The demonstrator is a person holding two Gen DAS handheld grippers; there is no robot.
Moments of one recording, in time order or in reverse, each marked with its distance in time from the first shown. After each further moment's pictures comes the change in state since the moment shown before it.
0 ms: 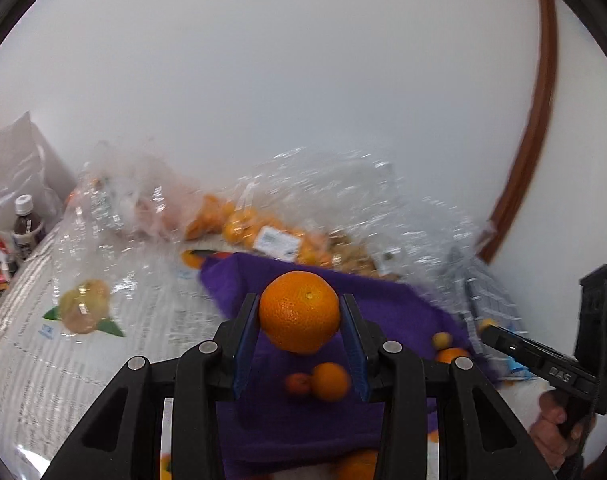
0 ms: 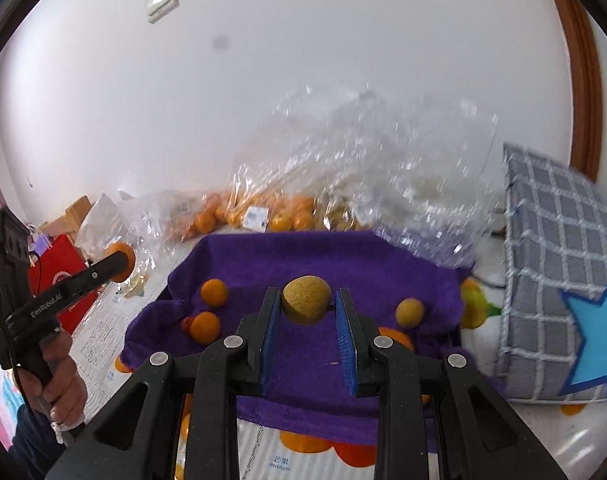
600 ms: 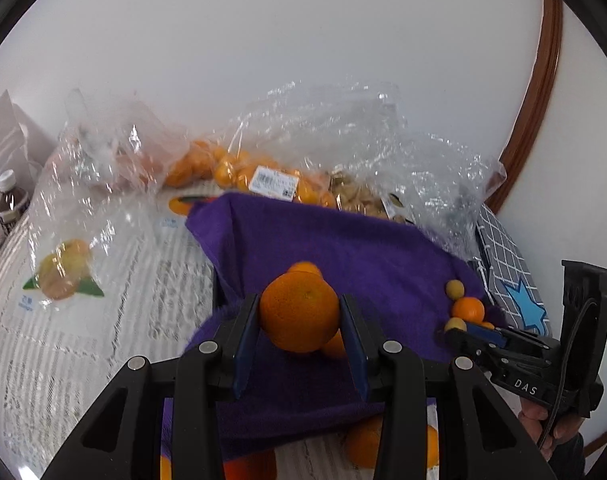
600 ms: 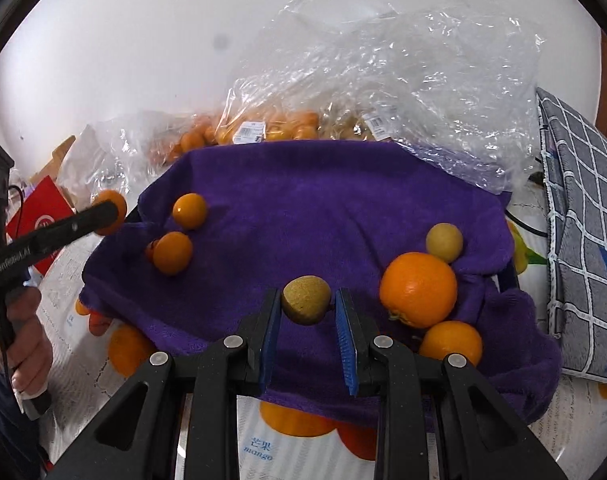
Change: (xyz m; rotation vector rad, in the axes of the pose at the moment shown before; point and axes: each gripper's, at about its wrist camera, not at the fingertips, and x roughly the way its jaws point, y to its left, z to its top) left arm 0.027 -0.008 -0.023 0.048 0.178 -0.007; right arm 0.052 0.007 -0.039 -0.069 0.182 -0.031
